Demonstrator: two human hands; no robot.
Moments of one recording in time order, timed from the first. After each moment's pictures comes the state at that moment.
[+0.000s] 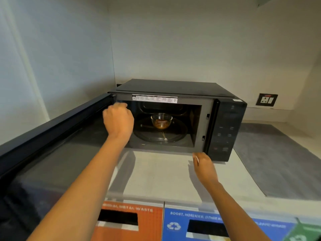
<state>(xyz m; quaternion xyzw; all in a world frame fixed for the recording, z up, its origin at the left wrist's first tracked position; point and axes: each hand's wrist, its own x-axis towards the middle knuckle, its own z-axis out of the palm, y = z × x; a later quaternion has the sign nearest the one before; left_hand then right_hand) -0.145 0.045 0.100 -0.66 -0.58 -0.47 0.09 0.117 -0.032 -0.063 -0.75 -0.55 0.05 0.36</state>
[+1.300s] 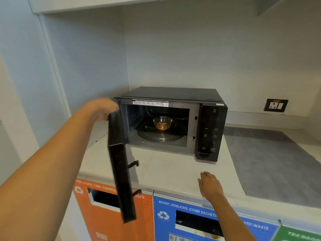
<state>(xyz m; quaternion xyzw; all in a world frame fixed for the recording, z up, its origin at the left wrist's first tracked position) -0.151 -0.061 0.198 -0.60 -0.68 -0.30 -0.27 0.184 -0.106 -0.100 -0.78 -0.61 0.08 0.13</state>
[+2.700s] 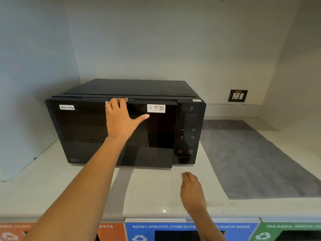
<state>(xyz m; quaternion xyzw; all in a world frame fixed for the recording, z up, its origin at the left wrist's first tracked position) -0.003 0.052 0.096 -0.72 -0.55 -0.40 0.10 0.189 -0.079 -0.123 -0.84 -0.47 0.09 0.26</state>
